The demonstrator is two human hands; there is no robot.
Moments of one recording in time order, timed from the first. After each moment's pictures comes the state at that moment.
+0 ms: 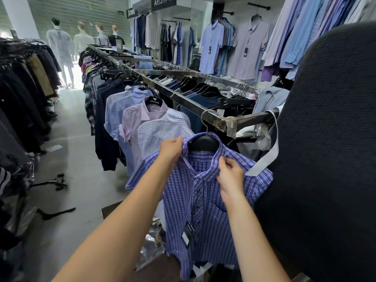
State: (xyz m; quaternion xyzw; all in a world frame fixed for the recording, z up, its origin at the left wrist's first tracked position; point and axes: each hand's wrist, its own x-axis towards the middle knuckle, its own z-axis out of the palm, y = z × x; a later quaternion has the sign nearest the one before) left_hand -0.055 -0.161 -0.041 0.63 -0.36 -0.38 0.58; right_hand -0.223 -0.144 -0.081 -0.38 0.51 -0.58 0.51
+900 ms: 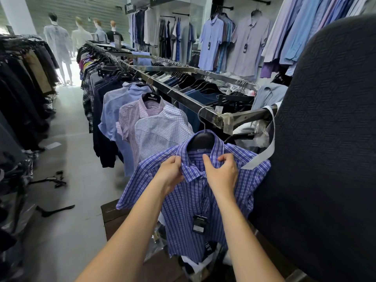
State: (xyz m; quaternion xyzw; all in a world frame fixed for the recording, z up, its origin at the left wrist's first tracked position) left_hand -0.069 -0.126 -0.096 0.51 -0.32 -0.56 0.57; right_hand -0.217 -0.130 -0.082 -0.57 0.60 -0.53 0.20
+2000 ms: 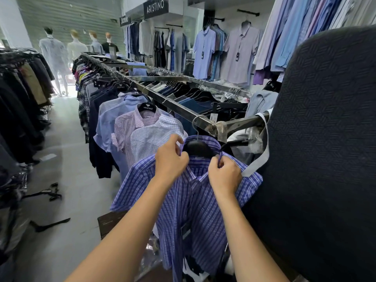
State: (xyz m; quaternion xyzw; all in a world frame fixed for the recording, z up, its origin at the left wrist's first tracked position) left_hand -0.077 -0.125 -0.034 0.63 -0.57 -0.04 0.52; right_hand -0.226 -0.151 -0.072 -0.57 0.63 -0.52 0.10
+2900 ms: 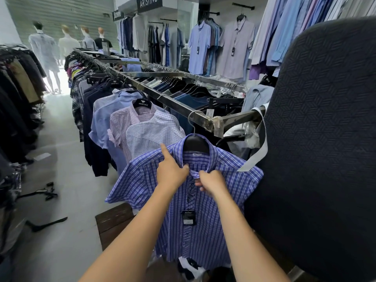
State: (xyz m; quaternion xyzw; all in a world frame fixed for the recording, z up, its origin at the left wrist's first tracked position) left_hand -0.087 -0.134 -0.082 0.75 -0.50 -0.17 0.39; right_hand -0.219 -0.172 -0.111 -0.50 0.66 -0.34 0.45
